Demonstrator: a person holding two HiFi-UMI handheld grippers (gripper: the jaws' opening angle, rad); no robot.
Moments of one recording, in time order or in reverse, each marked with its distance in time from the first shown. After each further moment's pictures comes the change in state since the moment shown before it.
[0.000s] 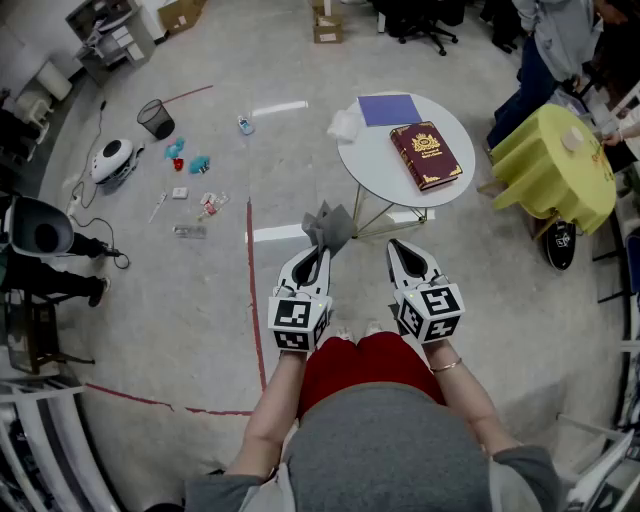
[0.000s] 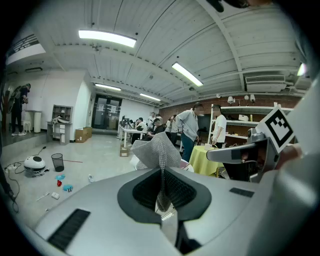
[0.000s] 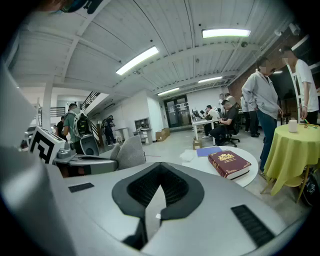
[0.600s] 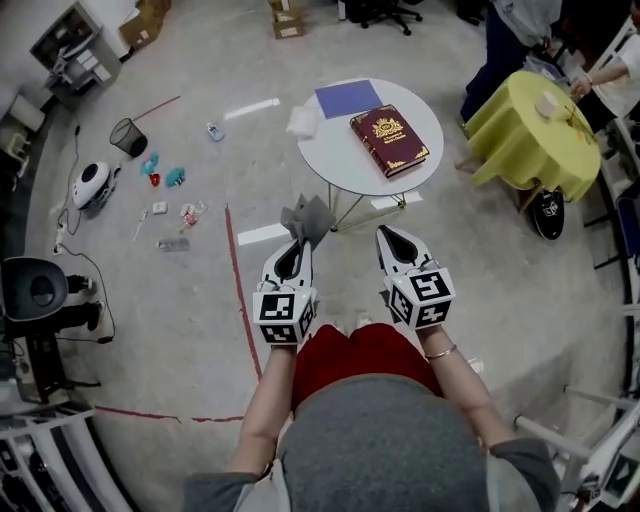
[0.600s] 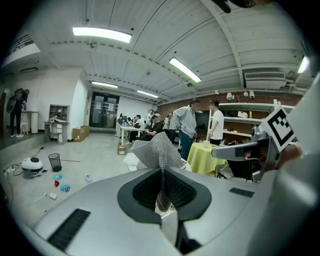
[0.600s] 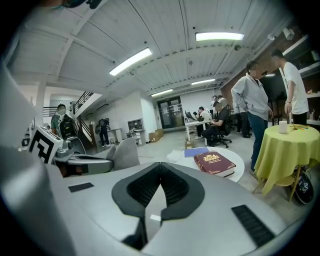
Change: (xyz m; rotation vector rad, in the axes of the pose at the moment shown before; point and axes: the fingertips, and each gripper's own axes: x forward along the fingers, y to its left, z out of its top) left arm 0.043 -0.027 0.002 0.012 0.023 0.017; right arm -0.009 -0.064 0.004 0.006 -0.018 -0.044
